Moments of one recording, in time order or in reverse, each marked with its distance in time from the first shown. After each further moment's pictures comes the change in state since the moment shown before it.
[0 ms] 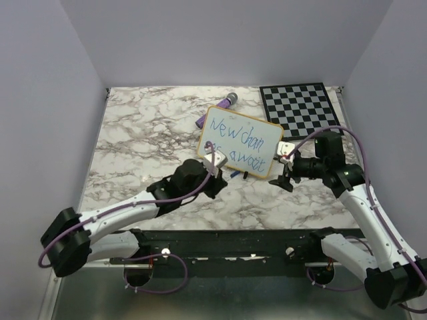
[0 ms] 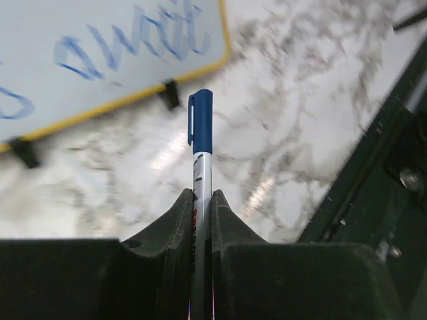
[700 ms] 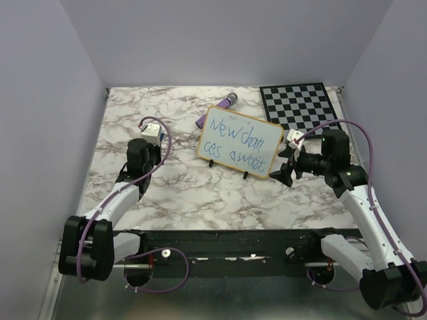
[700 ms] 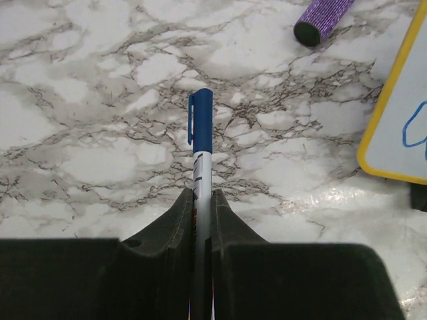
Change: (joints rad) left arm 0.775 -0.068 -0.105 0.169 -0.132 0.266; right arm -0.106 0.003 -0.043 0.154 -0.036 0.323
